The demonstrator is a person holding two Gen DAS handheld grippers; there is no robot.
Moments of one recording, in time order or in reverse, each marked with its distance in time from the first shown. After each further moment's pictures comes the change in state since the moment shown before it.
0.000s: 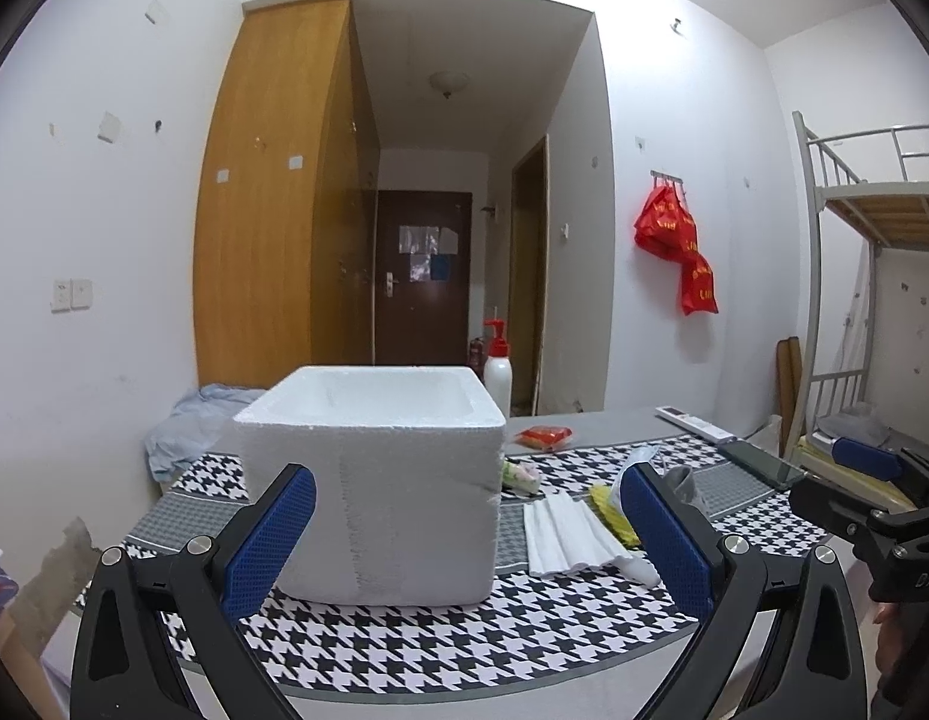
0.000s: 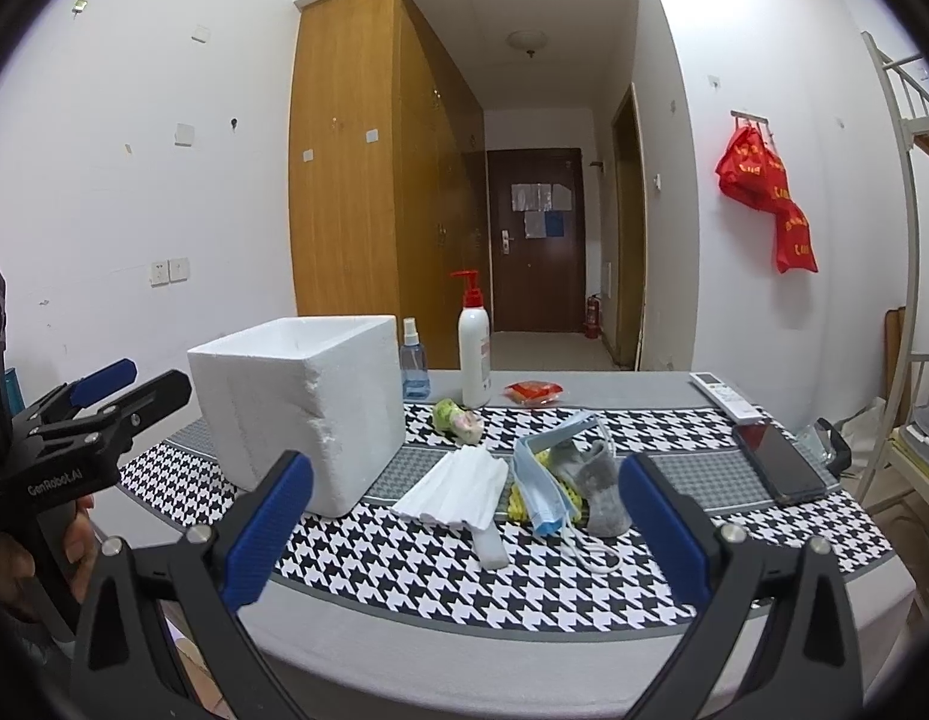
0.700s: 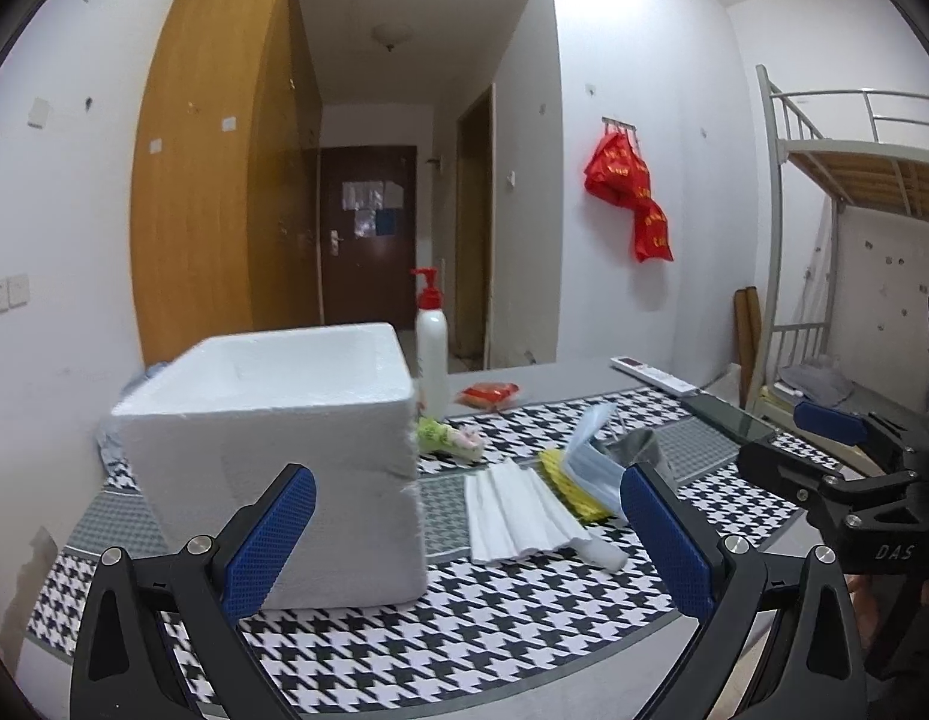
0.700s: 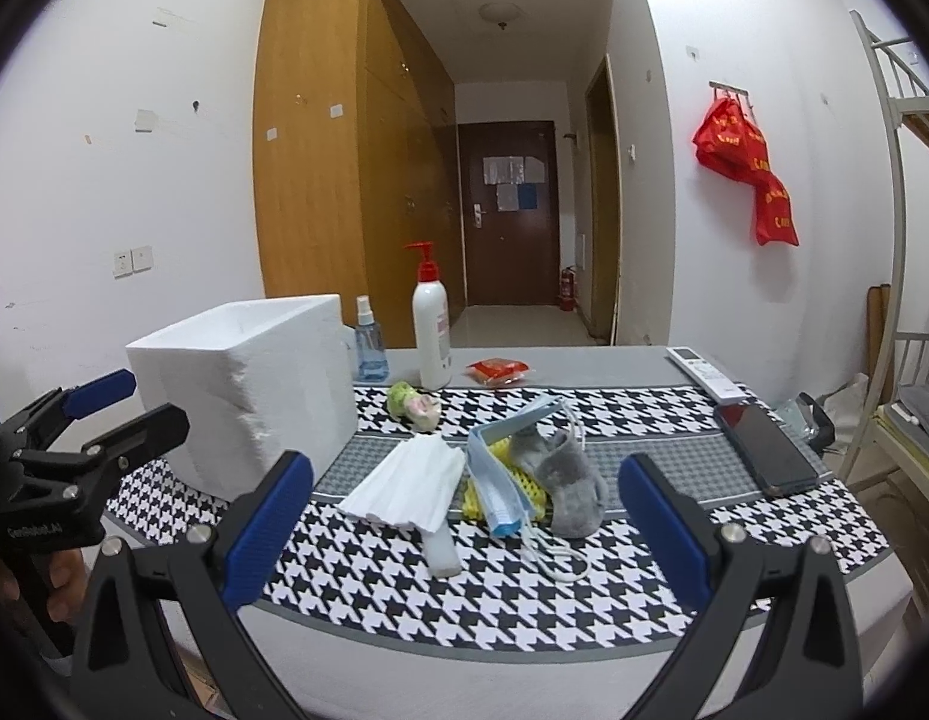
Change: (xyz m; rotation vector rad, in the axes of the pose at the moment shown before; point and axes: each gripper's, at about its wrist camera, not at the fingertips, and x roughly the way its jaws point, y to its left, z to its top) left arm 0.049 -0.028 0.000 0.049 0.129 -0.134; right arm 0.032 -0.027 0.004 0.029 0.069 -0.061
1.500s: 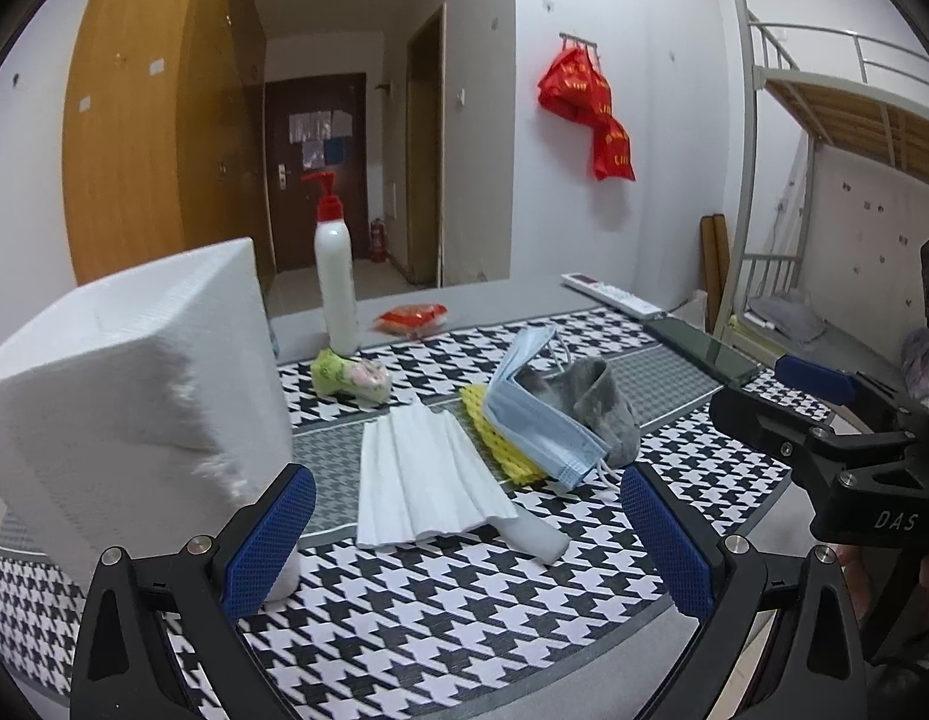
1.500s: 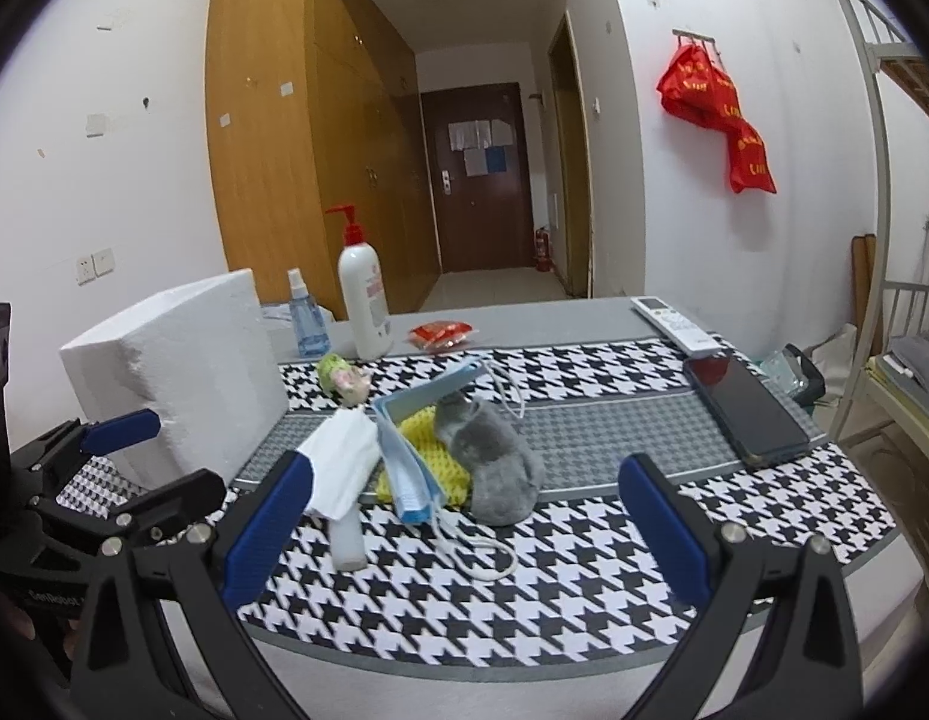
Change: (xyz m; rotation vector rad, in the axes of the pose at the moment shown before) left arm 0.075 -0.047 -0.009 0.041 0.197 -0.087; right arm 0.039 -0.059 -0.009 0.074 0.090 -0.044
